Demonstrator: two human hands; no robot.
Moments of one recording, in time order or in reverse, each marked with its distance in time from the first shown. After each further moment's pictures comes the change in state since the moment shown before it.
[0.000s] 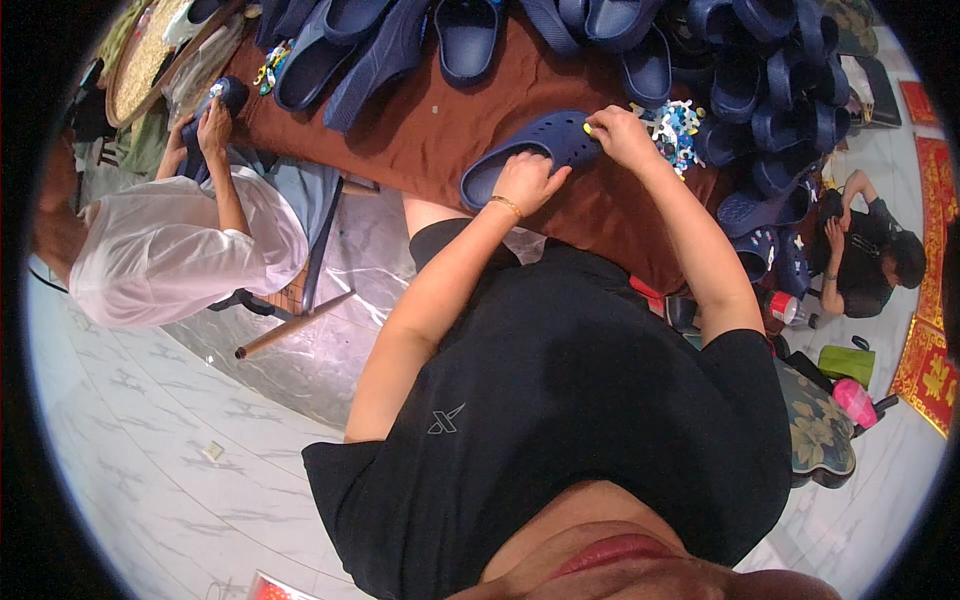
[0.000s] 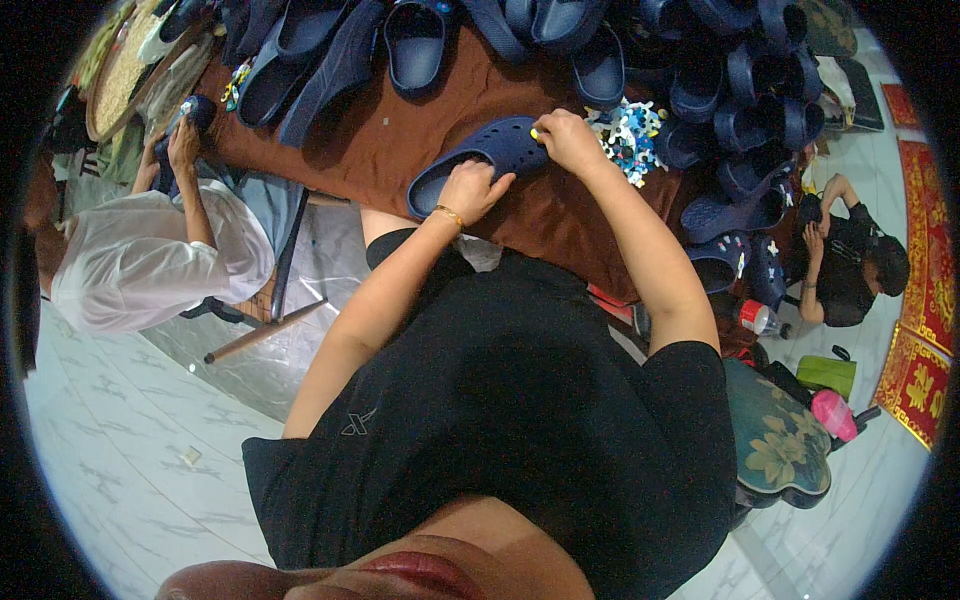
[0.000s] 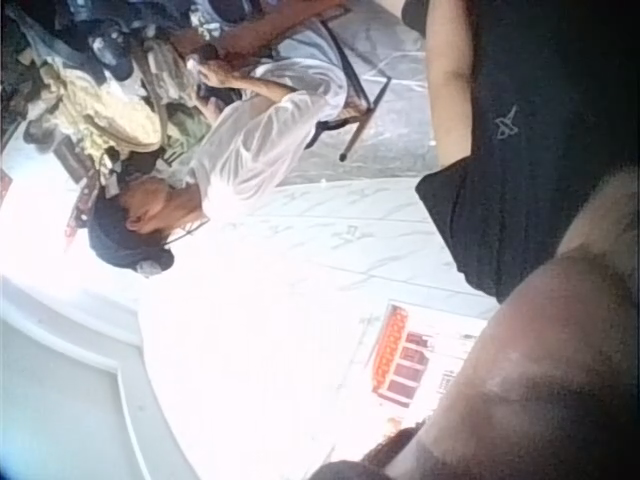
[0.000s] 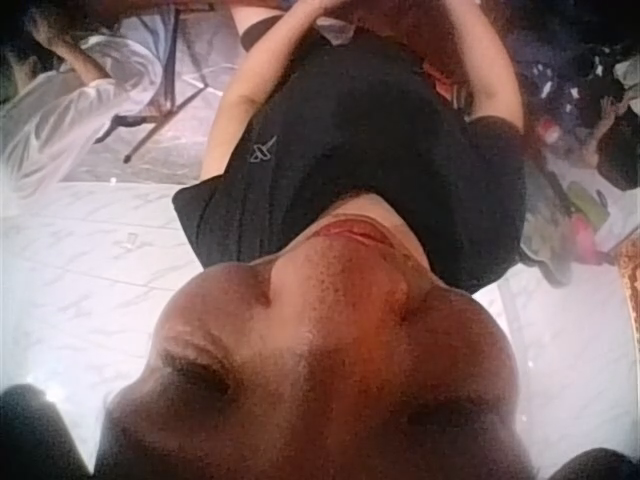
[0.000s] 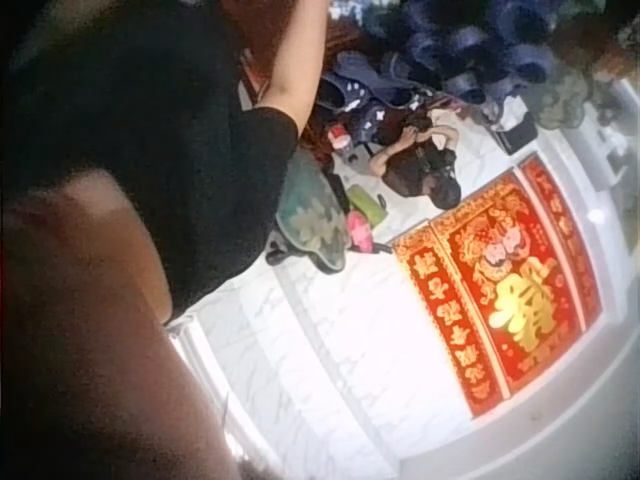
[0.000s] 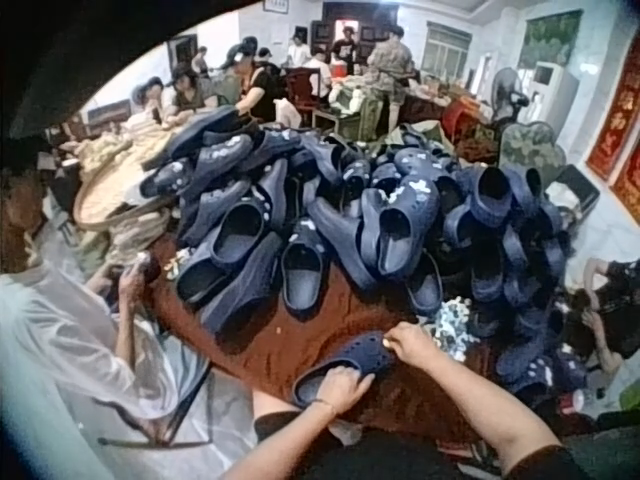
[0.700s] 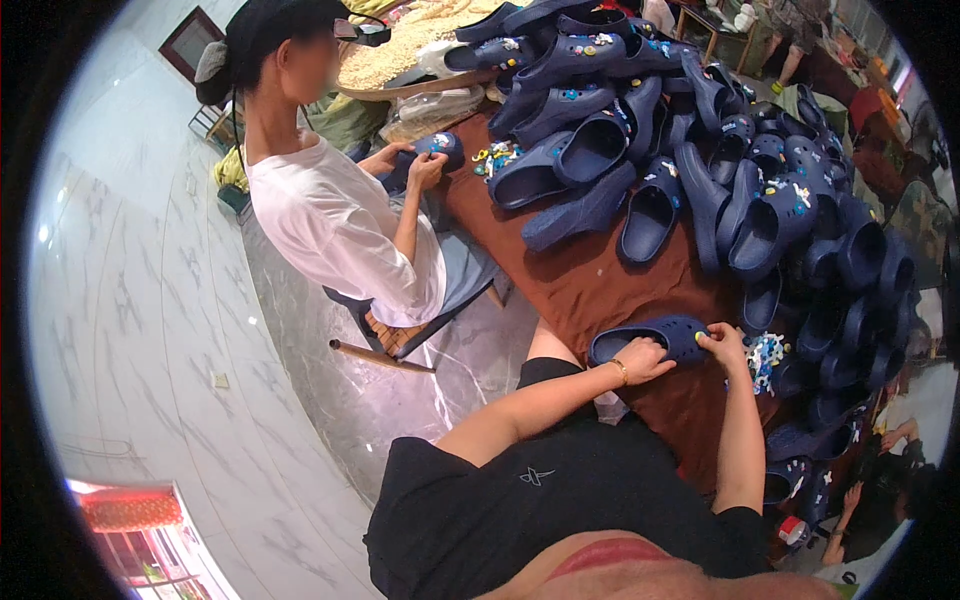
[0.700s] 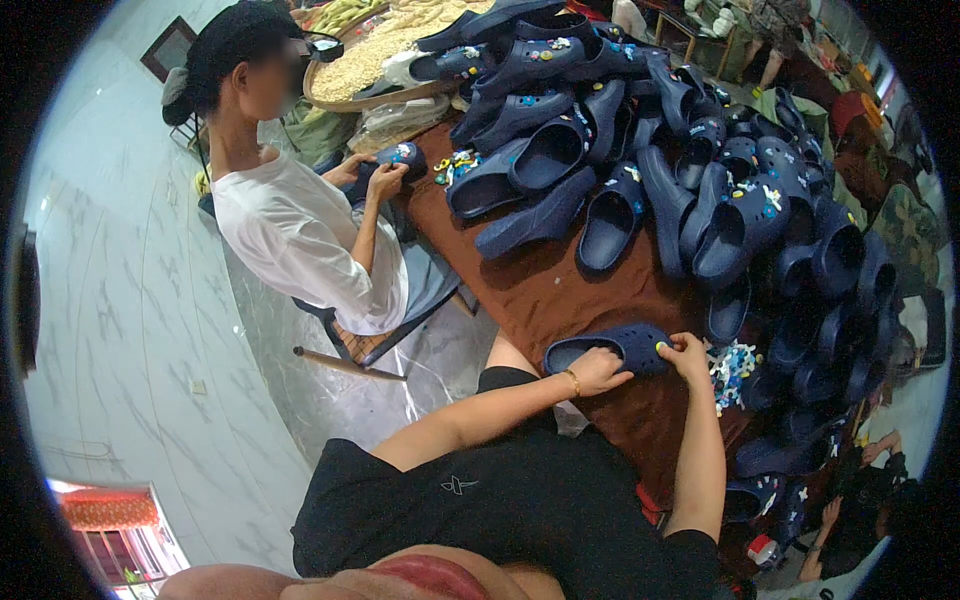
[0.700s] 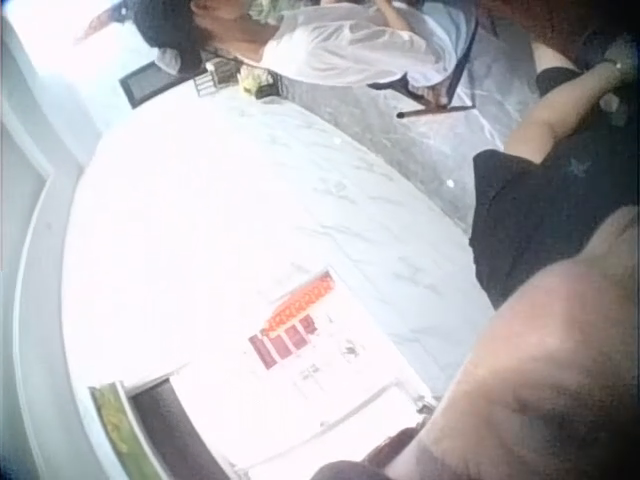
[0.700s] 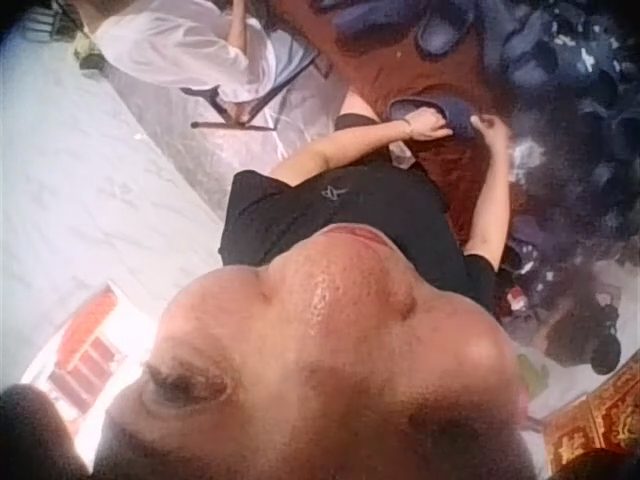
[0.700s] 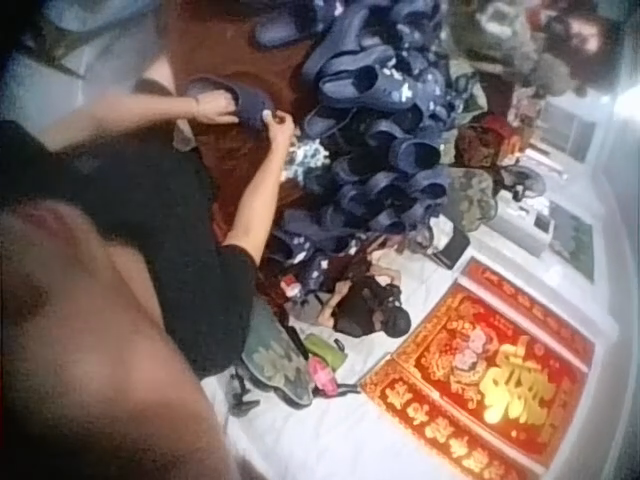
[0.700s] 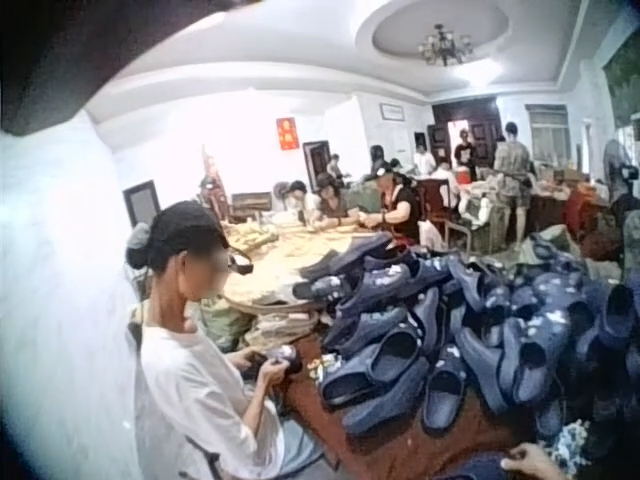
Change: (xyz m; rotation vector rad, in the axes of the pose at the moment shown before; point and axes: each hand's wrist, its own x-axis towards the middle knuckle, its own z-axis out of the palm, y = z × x) left_hand -0.005 0.012 -0.014 -0.076 -0.126 -0.070; right_hand 0.004 0.043 0.023 0.488 -0.119 0.474
